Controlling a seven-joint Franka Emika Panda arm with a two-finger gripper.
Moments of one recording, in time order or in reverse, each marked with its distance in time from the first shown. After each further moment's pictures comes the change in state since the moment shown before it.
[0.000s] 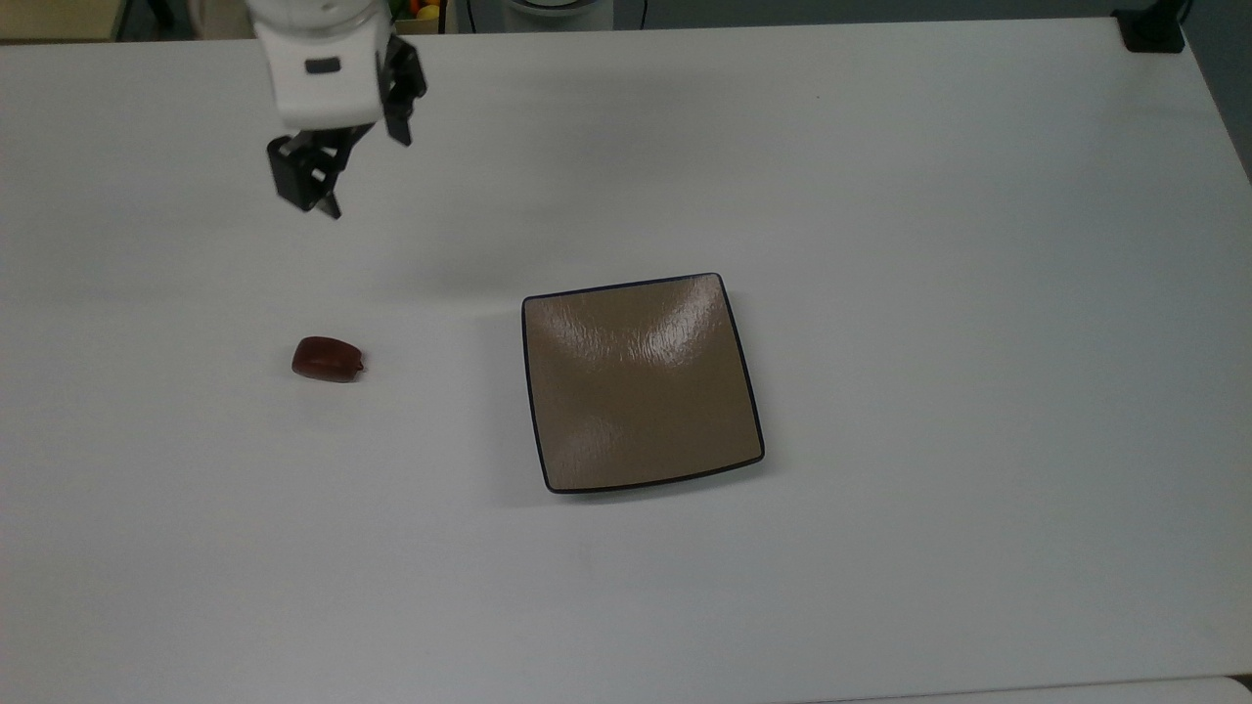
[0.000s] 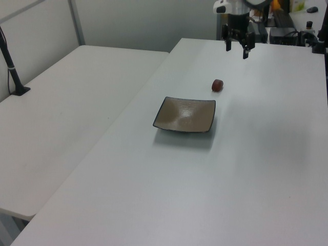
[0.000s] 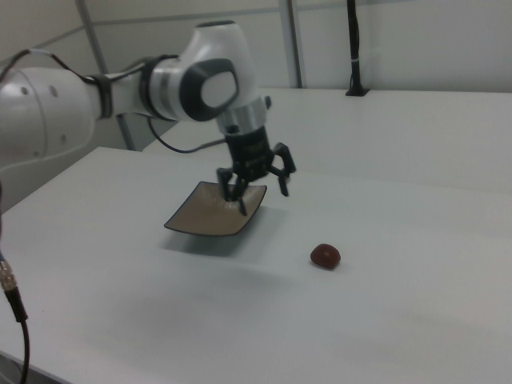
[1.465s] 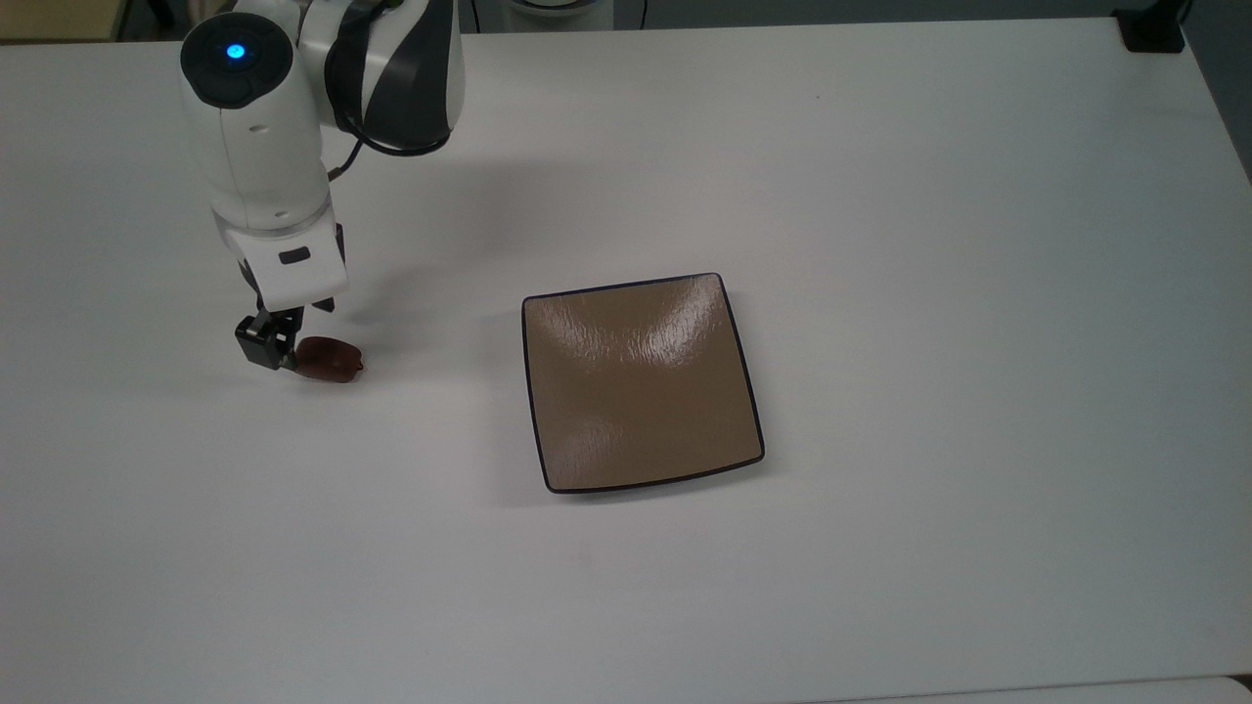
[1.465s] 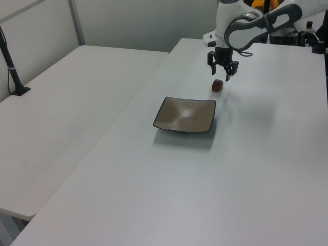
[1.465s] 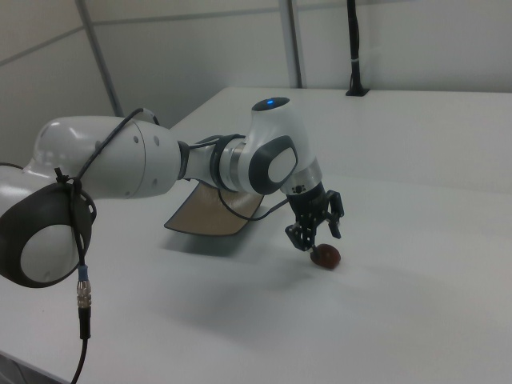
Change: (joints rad) arm -0.093 0.294 0.015 0.033 -0.104 0.398 -0.242
